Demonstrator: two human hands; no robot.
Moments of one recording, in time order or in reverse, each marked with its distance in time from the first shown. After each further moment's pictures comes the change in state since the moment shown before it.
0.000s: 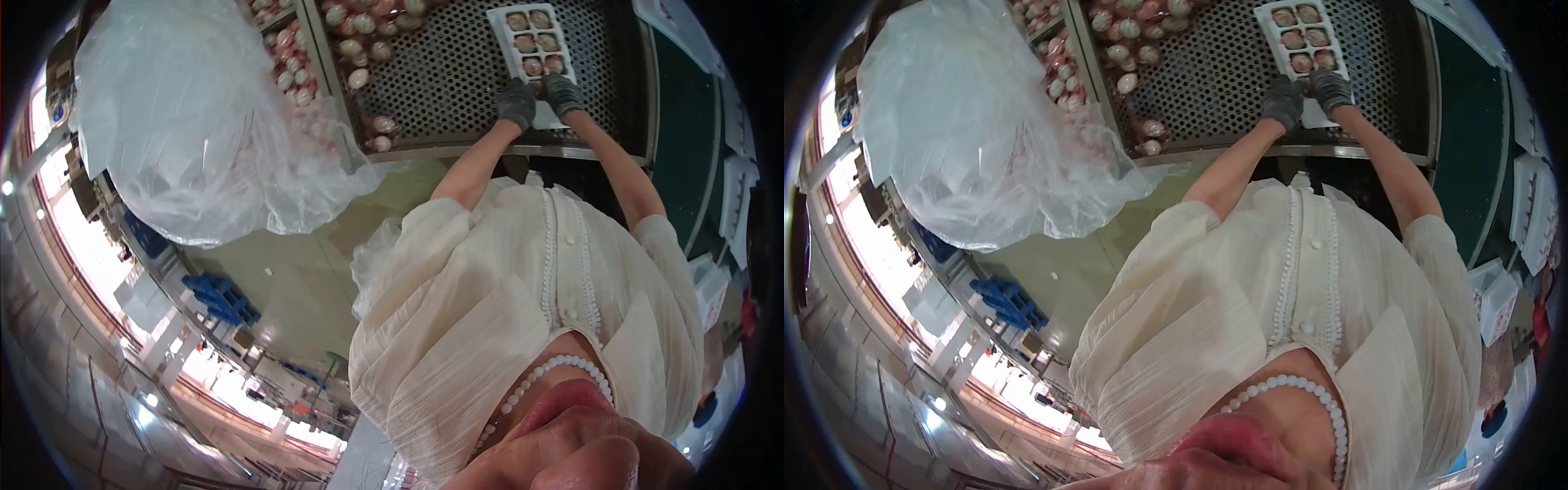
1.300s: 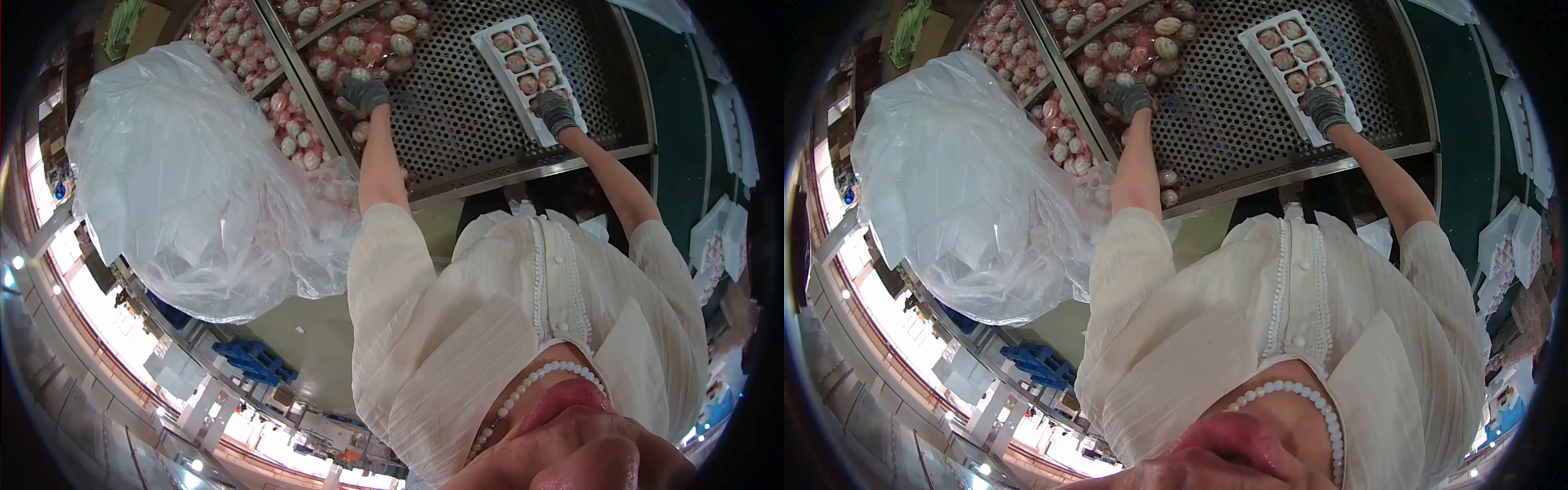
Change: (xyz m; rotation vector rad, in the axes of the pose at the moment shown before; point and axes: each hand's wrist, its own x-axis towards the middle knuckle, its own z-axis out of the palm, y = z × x) left_hand 0.099 -0.180 -0.187 0.379 0.179 -0.707; right_hand 0.025 -0.003 0.040 0.018 -0.206 0.322
